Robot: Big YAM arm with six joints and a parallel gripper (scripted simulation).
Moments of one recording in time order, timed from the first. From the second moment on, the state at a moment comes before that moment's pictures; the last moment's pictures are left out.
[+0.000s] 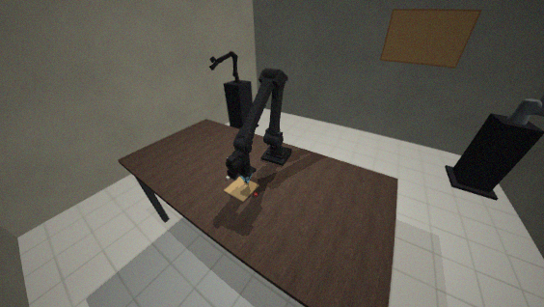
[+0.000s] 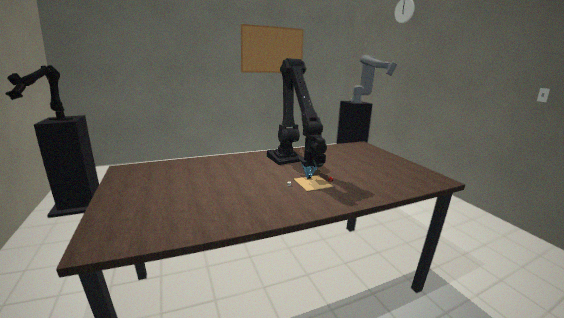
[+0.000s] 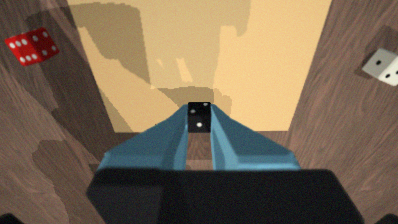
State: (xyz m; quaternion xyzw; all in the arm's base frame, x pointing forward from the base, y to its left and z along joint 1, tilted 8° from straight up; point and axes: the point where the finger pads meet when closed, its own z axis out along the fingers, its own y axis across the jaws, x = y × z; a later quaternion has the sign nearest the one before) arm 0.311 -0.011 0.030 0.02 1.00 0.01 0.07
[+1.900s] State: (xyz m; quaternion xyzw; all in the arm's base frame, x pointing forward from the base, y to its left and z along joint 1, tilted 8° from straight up) arm 0.299 -0.012 0.117 0.02 1.00 0.01 0.07
